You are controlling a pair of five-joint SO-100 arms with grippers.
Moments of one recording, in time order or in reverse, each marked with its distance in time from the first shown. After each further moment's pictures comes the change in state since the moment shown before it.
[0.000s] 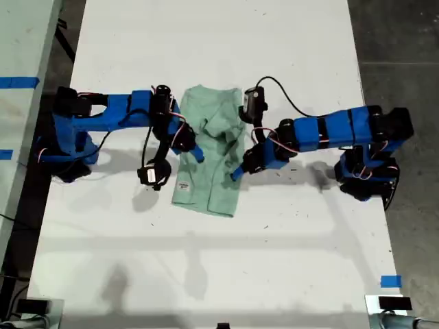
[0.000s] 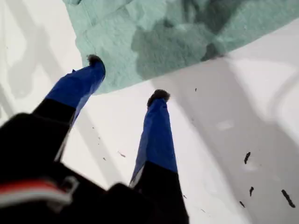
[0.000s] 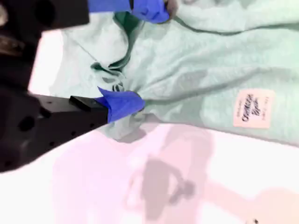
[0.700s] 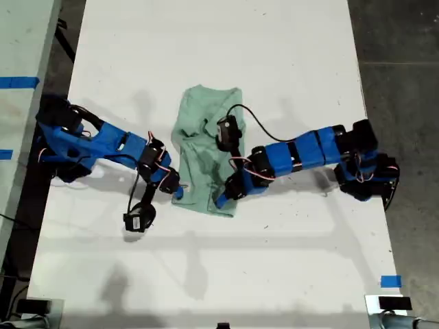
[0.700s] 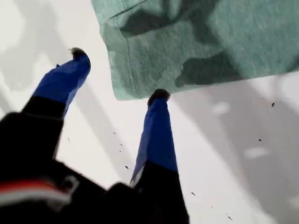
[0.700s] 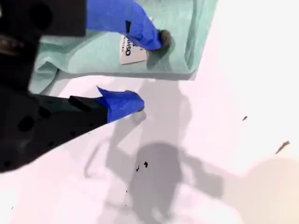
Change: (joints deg) arm 0 16.9 3.3 30.1 -24.4 -14.8; arm 1 -9.6 -27.9 -32.2 10.8 4.8
